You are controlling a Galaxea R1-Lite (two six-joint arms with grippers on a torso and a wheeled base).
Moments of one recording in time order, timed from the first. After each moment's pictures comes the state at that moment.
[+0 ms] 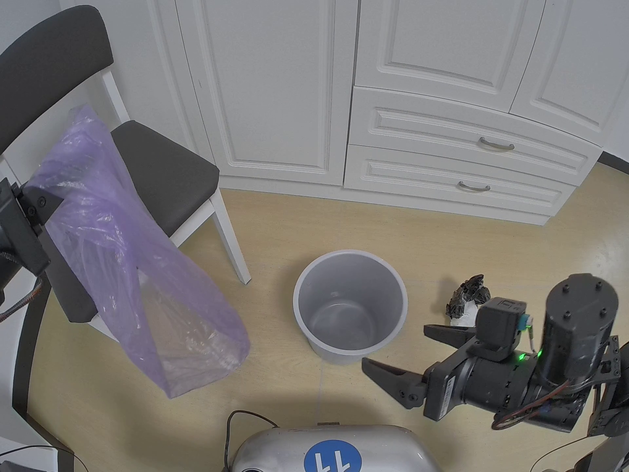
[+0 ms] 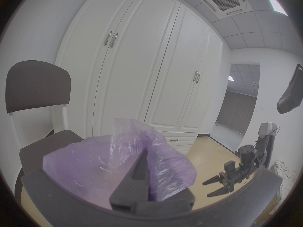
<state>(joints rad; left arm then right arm) -0.46 1.01 -0.64 -0.58 -0.12 -0.09 0.97 1.49 -0.52 -0.64 -0.27 0.34</state>
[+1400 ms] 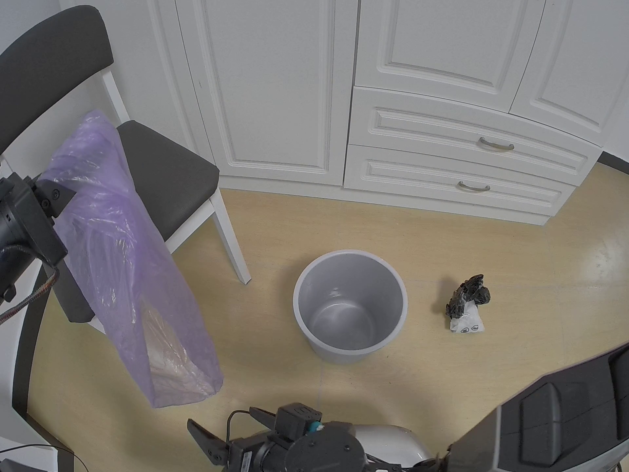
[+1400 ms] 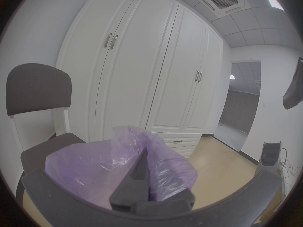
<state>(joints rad) -0.48 1.06 -0.63 -0.65 -0.06 -0.06 1.26 2.23 -0.75 -1.27 -0.31 0.72</state>
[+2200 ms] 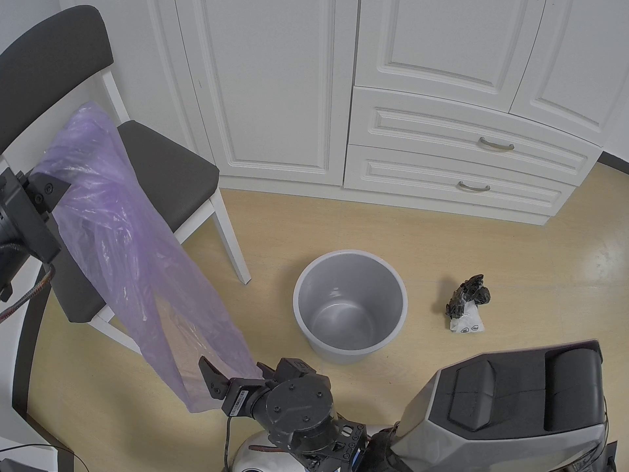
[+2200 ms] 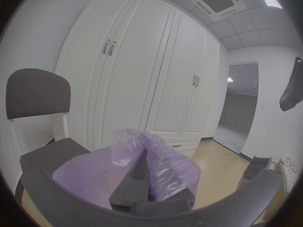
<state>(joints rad) -0.51 1.05 -0.61 -0.72 -0.04 -0.04 1.13 2.40 -0.99 -1.27 -0.41 0.78</state>
